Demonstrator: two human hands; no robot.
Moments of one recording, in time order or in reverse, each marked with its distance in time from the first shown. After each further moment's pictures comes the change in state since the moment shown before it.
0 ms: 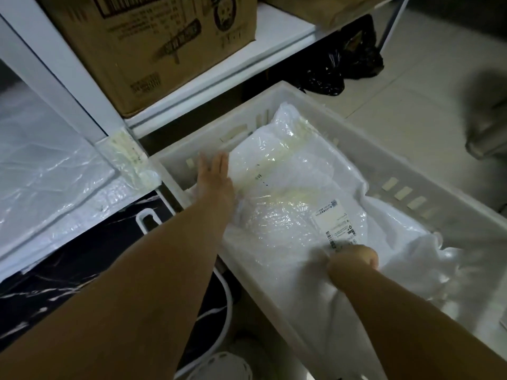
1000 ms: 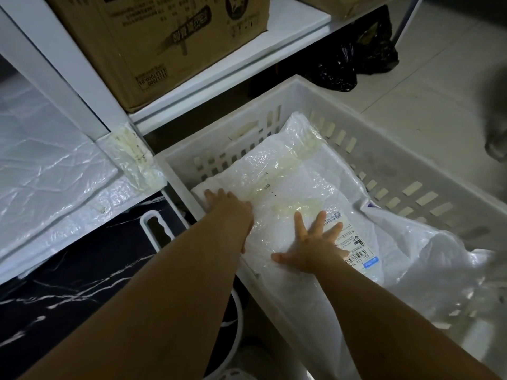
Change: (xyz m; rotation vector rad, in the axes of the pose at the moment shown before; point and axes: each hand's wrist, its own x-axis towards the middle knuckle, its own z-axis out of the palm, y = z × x) left_hand 0.008 0.028 0.020 -0.356 -0.389 0.132; right_hand 0.047 -0.073 -0.007 0.499 0.096 -0.218
